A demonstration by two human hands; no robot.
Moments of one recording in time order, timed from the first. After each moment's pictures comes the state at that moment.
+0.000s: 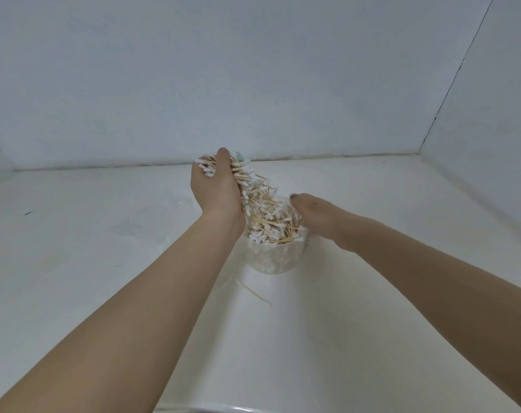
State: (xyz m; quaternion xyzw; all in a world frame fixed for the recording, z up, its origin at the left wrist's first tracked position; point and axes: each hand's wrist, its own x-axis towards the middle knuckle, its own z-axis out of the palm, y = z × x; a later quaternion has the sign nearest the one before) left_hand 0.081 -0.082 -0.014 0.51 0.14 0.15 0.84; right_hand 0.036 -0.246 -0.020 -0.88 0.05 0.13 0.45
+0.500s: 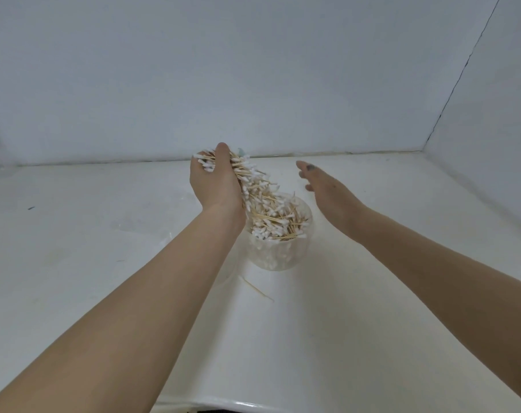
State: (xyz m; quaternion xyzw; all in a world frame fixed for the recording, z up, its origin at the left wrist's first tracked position) left_hand 0.083 -0.080 -0.014 0.51 0.14 0.17 0.83; right_hand 0.035 -0.252 -0.009 -0.86 0.02 0.03 0.51
